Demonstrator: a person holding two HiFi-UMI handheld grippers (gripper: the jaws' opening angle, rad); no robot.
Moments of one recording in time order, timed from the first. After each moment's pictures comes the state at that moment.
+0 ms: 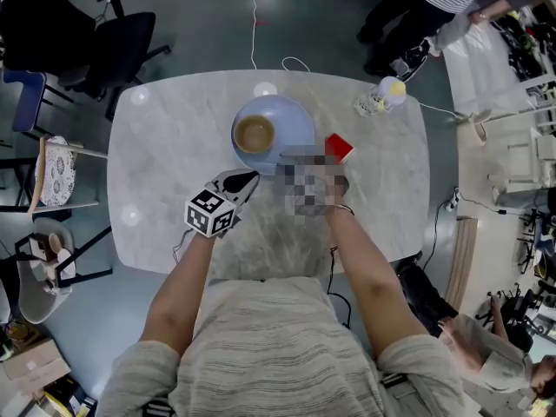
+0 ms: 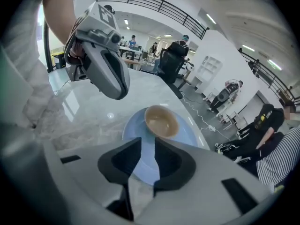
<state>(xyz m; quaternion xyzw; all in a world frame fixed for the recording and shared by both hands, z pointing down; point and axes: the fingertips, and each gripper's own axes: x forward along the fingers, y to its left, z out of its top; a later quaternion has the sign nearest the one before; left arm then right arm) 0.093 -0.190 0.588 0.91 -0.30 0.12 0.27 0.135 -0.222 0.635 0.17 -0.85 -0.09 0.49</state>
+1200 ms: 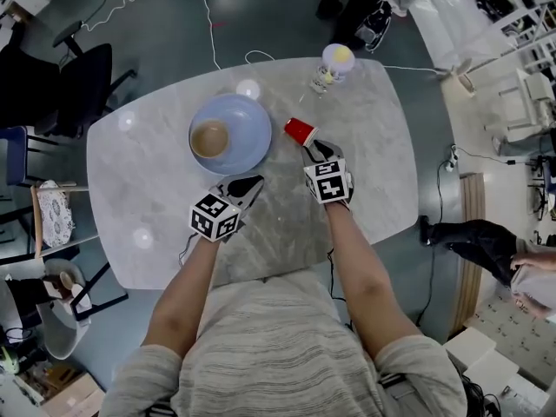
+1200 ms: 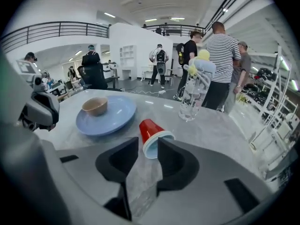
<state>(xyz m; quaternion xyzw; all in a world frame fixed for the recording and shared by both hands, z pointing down) 0.206 -0.165 0.598 0.93 -0.20 0.16 0.26 0.340 -0.238 0.651 0.53 -0.75 0.21 0.33</state>
